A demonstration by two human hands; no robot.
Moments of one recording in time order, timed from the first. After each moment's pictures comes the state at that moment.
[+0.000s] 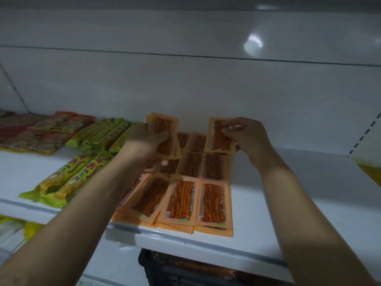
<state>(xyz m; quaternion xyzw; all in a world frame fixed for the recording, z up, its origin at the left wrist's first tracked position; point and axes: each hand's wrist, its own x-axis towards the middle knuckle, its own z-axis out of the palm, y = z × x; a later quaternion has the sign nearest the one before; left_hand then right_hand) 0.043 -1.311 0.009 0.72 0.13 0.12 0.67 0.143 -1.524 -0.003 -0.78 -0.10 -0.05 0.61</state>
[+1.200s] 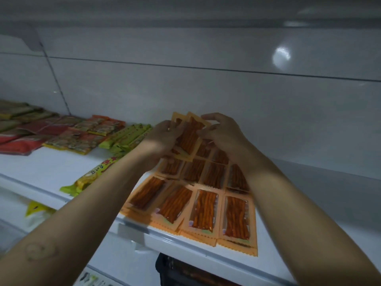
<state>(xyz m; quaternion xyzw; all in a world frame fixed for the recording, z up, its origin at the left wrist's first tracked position) 0.057 -1.280 0.021 0.79 0.13 0.14 0.58 0.145 -1.425 0.020 -0.75 -0.21 0.08 0.62</state>
